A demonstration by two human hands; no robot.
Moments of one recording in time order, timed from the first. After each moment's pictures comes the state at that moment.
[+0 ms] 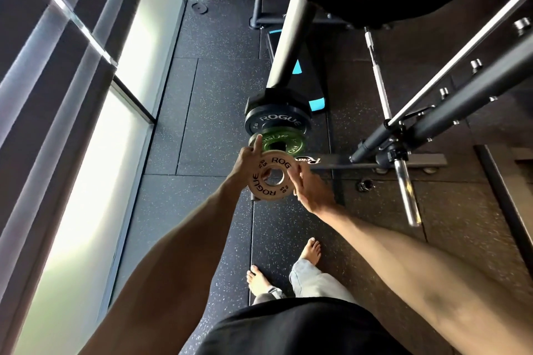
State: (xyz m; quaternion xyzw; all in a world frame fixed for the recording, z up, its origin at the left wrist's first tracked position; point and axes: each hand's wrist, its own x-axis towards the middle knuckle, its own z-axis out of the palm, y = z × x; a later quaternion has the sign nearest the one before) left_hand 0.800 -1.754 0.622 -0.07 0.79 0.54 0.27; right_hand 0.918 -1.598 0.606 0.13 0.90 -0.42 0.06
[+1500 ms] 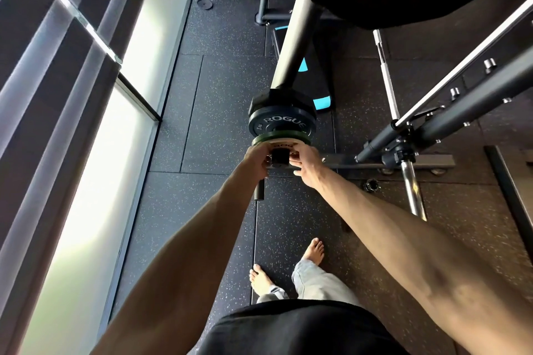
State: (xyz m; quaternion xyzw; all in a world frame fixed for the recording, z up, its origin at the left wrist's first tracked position) left_hand 0.791 -1.729 0.652 -0.28 0.59 0.66 0.36; right_hand 0.833 -1.609 0.635 0.40 0.56 -0.71 0.15
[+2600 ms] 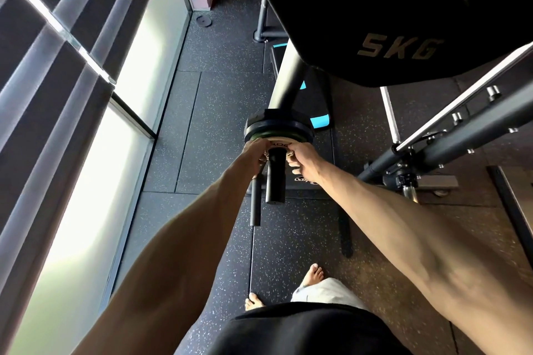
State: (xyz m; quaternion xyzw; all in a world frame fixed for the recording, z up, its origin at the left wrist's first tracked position) left_hand 0.690 -1.694 0.650 -0.25 0.70 0.59 0.32; right_hand 0.736 -1.566 0.634 0.34 0.63 -0.66 0.21
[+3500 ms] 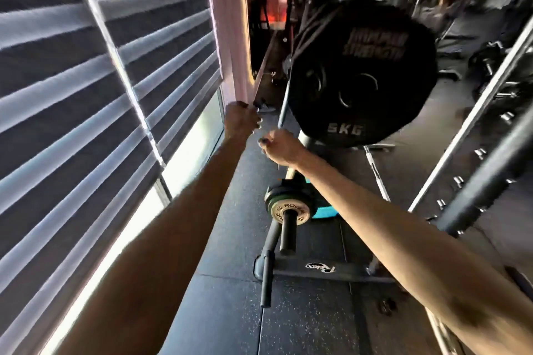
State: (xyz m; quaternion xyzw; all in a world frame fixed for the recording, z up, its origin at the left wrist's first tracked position) left_hand 0.712 -1.772 0.943 -0.01 0.77 0.63 0.00; right_hand 0.770 -1.657 0.914 -0.04 0.95 -0.32 -0.02
